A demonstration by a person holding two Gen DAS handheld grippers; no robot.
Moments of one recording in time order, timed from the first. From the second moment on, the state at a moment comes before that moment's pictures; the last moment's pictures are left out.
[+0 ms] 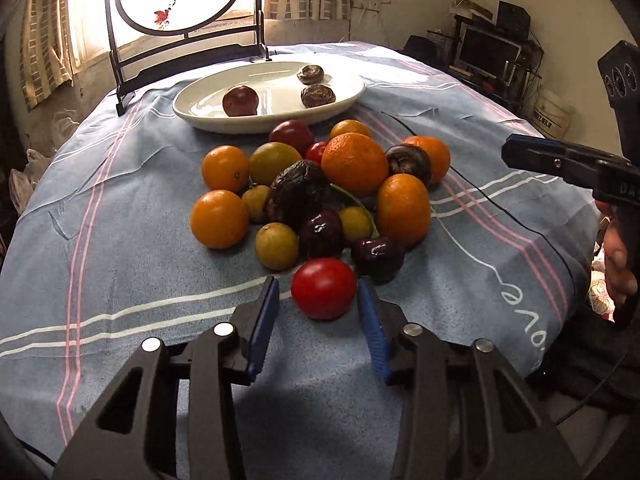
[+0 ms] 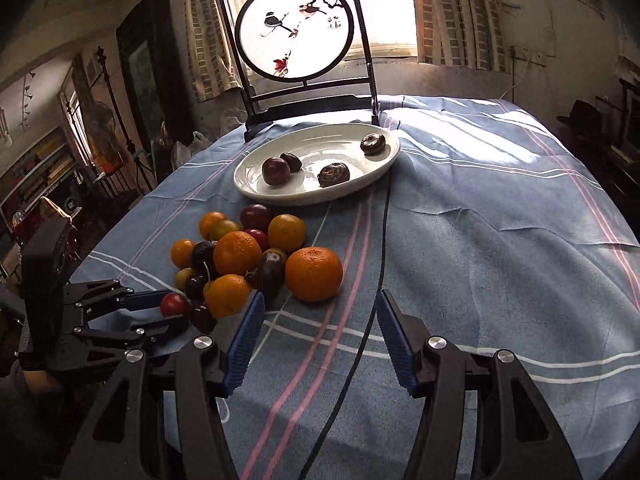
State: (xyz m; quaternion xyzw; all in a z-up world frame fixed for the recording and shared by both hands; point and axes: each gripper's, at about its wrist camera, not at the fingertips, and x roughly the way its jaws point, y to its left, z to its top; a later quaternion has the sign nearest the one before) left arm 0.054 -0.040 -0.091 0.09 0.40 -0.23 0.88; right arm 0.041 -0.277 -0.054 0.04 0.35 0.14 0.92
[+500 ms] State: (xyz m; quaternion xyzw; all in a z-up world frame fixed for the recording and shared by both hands) left arm 0.033 -0.016 -0.059 0.05 0.37 -0.24 0.90; right arm 0.086 -0.247 -0.077 -0.02 0.41 0.13 0.90
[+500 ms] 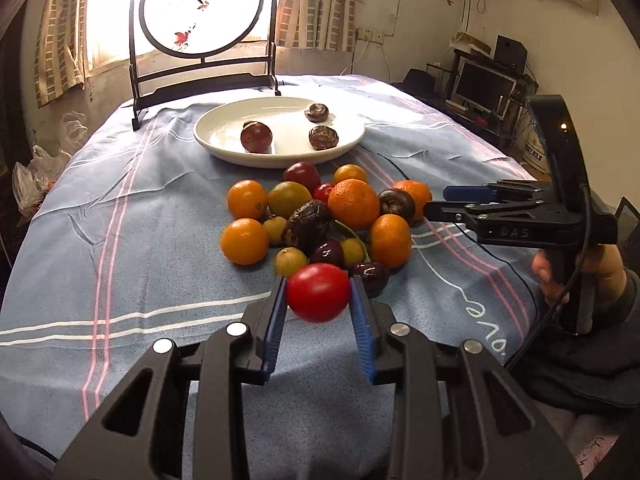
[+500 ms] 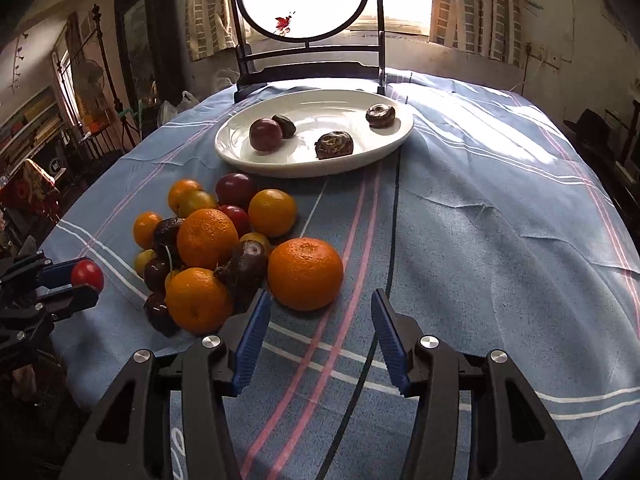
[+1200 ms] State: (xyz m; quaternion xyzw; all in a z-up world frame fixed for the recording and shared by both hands) left arm 0.035 -0.001 -0.053 0.02 0.36 -0.23 0.90; right arm 0.073 -0.274 -0.057 0.03 0.37 0.14 0.92
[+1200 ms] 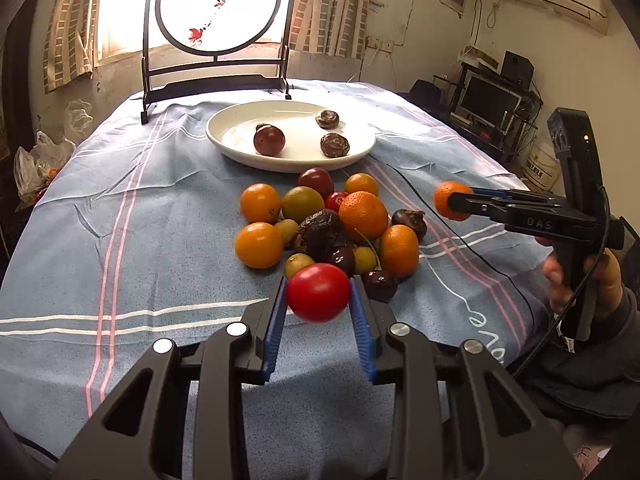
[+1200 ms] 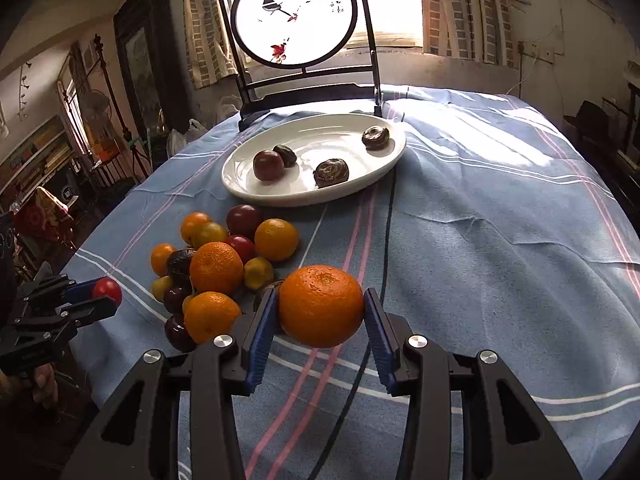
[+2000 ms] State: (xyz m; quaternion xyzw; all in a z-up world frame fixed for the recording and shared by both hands) left arm 0.251 -0.029 -0.016 -0.03 0.39 -0.23 0.89; right arm 0.239 -0.275 -0.026 0.09 0.39 0.14 0.91
